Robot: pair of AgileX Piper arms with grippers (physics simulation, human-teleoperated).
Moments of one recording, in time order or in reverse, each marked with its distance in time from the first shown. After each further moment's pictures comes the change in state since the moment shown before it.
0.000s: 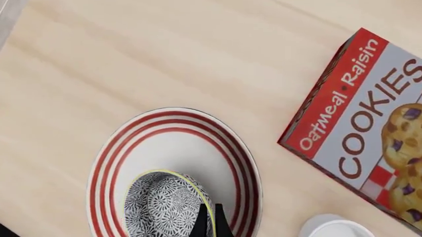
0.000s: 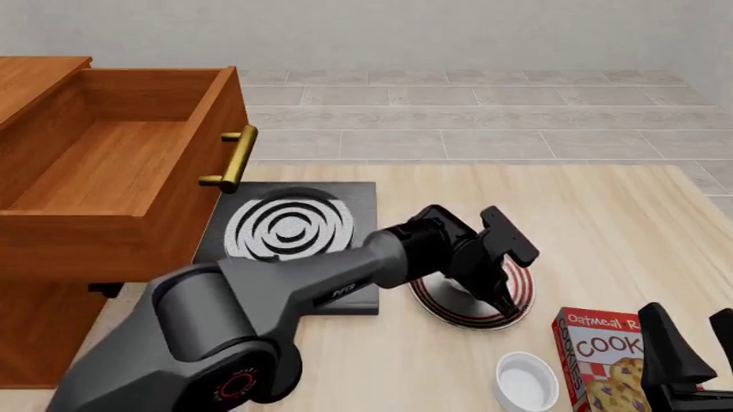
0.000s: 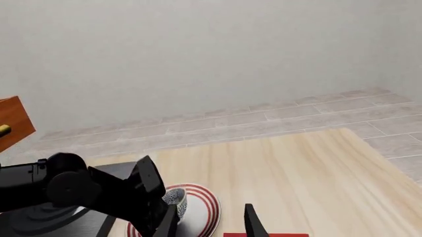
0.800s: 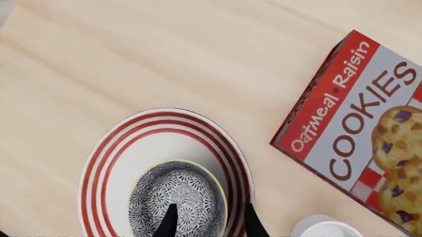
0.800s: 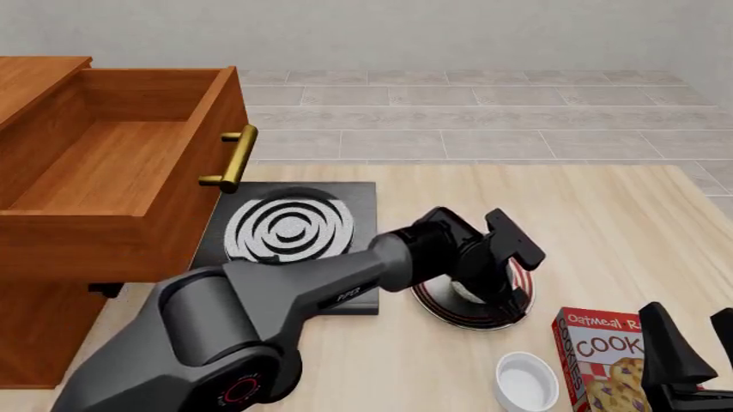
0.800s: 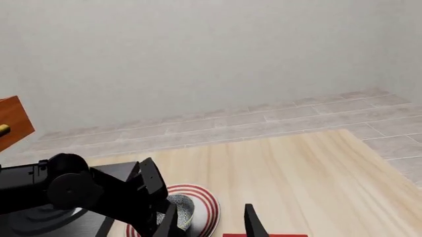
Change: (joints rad) left arm -0.016 0.010 -0.023 0.025 -0.025; right arm -0.001 0.000 -0.002 -0.001 -0.006
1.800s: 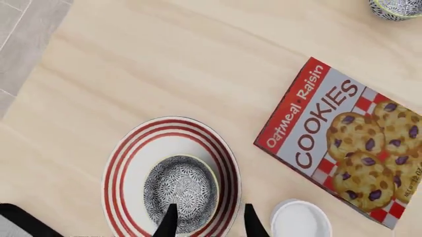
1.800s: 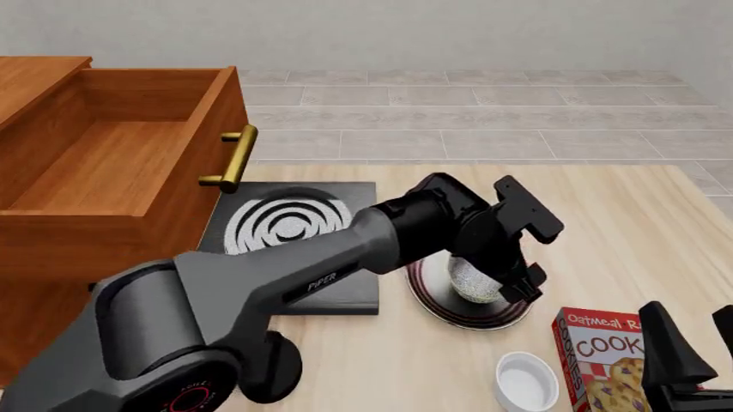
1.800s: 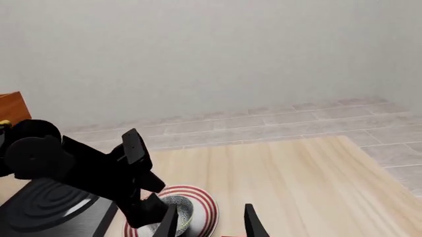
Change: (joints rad) left arm -0.020 -0.137 0.006 0.061 -0.008; right arm 0.011 0.000 -0.009 0.000 -0.034
